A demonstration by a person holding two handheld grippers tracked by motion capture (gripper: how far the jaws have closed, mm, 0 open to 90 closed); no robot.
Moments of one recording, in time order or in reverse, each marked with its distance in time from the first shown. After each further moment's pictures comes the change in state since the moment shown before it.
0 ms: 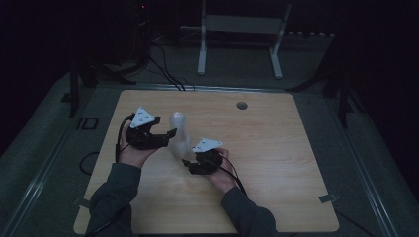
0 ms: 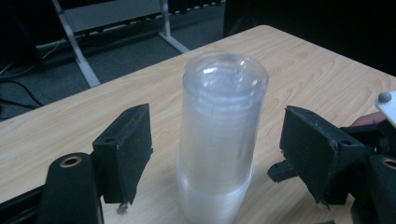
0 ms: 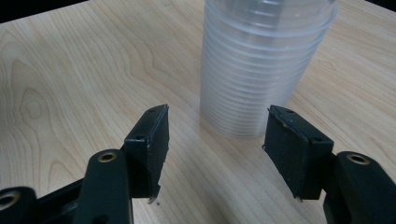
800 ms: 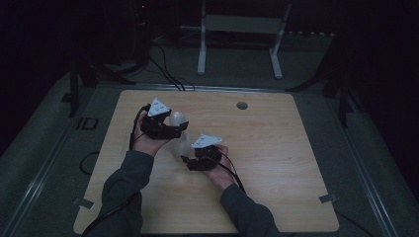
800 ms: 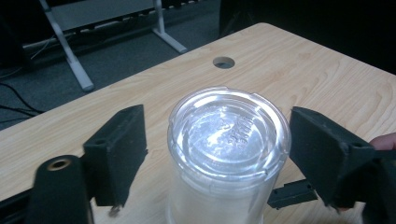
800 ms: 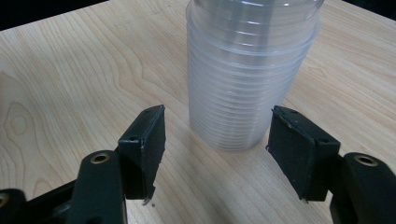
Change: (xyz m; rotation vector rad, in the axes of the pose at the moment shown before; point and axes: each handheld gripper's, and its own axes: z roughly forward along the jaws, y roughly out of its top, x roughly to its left) left arm 0.000 0.017 0.042 0.027 -0.020 0.015; right arm -0.006 0.007 0.005 -0.008 -0.019 0.014
